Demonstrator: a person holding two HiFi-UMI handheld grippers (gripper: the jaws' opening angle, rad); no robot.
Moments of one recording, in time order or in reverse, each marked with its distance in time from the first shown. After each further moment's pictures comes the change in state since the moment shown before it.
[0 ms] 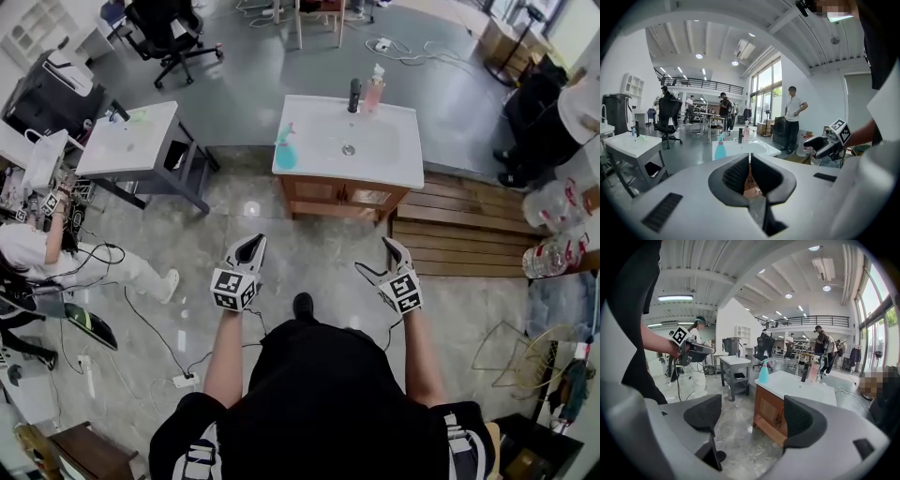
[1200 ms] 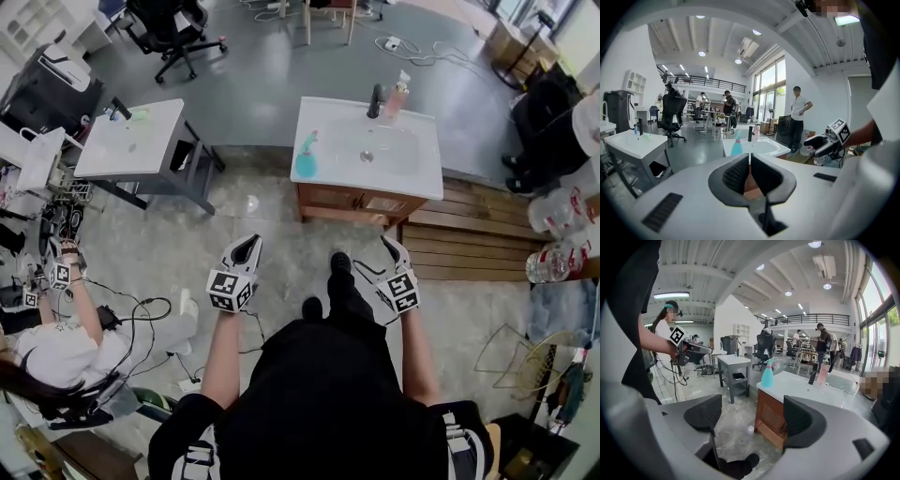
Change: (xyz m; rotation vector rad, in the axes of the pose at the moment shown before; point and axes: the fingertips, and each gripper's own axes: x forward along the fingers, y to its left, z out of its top) left arm 0.010 0.129 -0.007 -0.023 0.021 0.009; right arm 0.118 0.011 0.043 0.007 0.028 -0.014
